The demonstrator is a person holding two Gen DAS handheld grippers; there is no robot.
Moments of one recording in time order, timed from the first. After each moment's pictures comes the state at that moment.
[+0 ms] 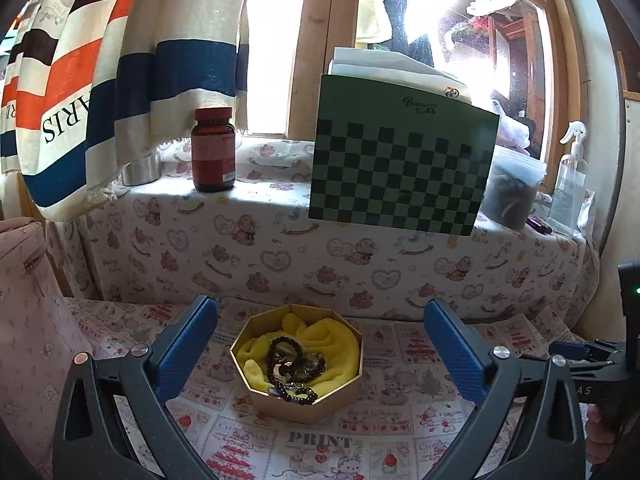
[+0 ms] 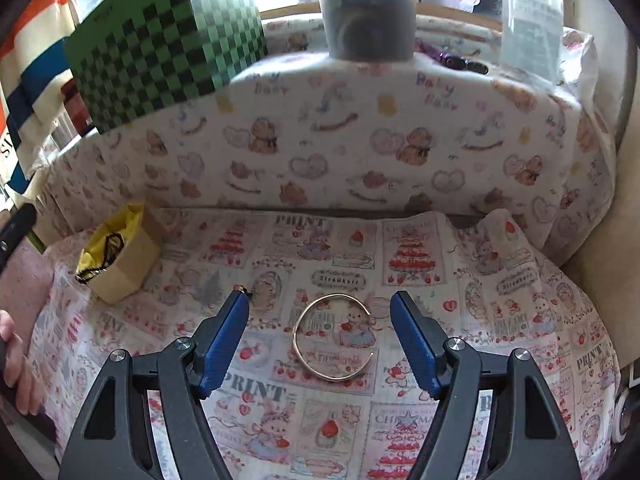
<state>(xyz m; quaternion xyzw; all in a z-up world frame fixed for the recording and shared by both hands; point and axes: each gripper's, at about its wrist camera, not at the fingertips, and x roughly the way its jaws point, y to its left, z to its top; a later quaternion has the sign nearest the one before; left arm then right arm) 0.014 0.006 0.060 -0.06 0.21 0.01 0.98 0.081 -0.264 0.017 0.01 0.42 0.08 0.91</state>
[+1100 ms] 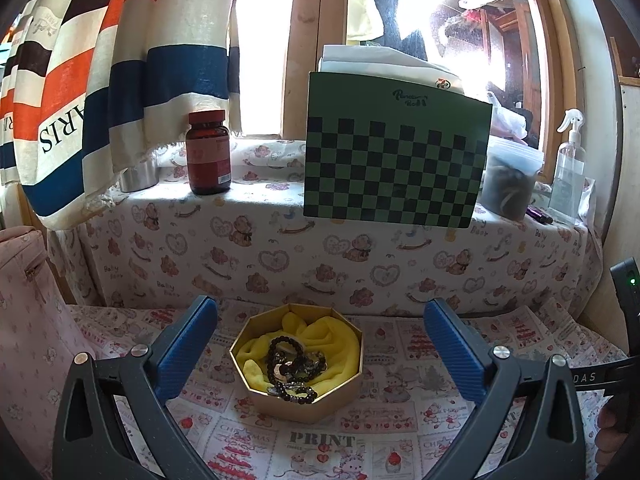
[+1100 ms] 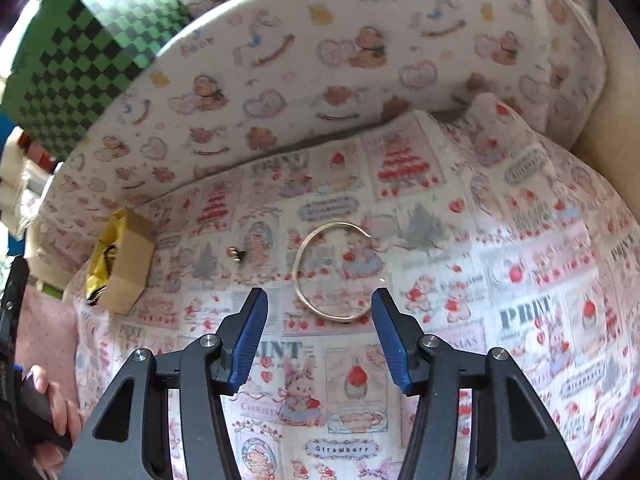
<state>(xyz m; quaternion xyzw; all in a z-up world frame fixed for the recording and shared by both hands) 0.015 -0.002 0.057 -0.03 0.21 0.01 0.98 0.082 -0.275 -0.007 0.15 0.52 0.03 0.84</state>
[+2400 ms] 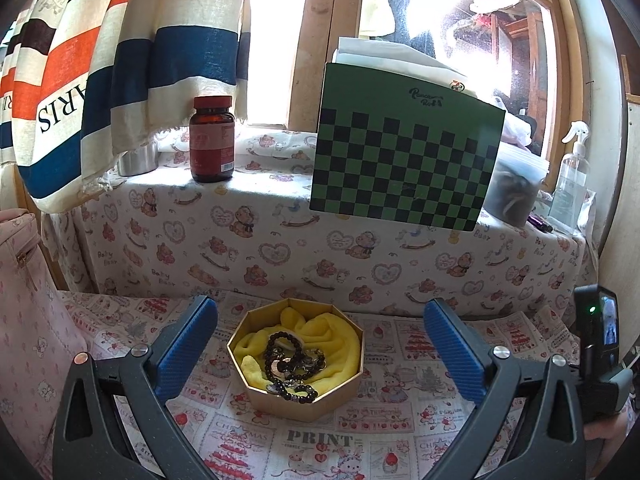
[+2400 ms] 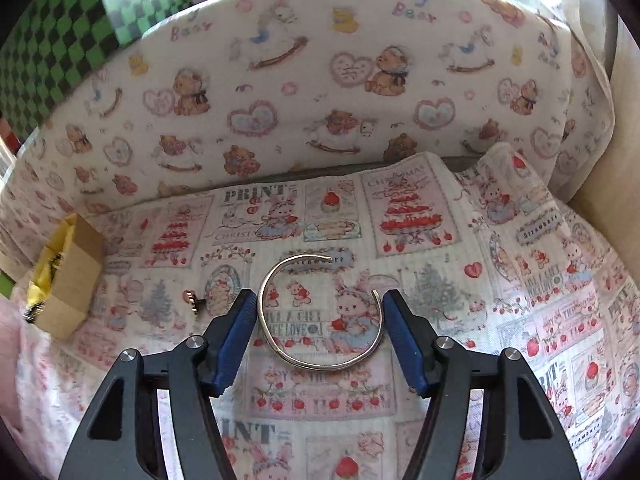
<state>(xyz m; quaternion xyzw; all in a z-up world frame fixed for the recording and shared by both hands) 0.020 0.008 0.054 -0.06 0.22 0.00 0.97 0.125 -0.248 -0.038 0.08 0.46 0.00 0.88</state>
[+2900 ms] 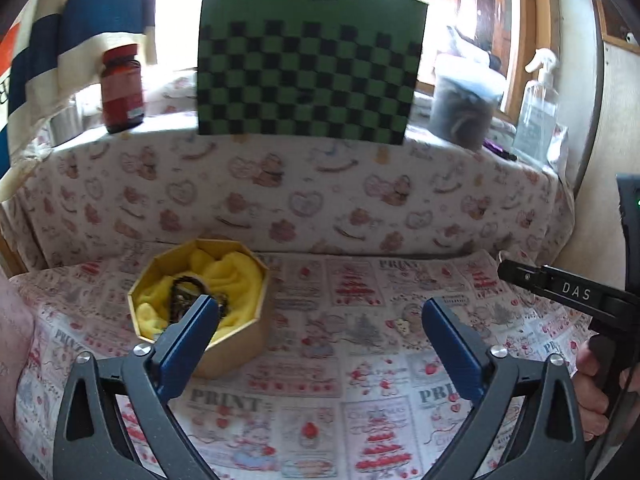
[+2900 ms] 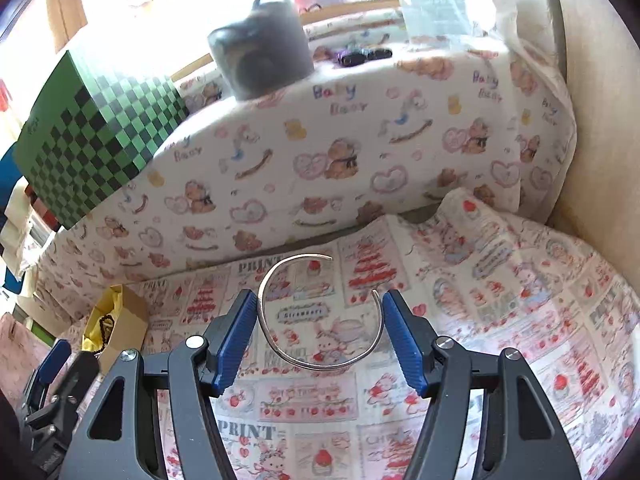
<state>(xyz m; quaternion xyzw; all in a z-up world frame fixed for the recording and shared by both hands) 0.039 -0.067 0.024 -0.03 0.31 -0.07 0.95 0.094 -0.299 0.011 0.14 0.38 0.00 0.92</state>
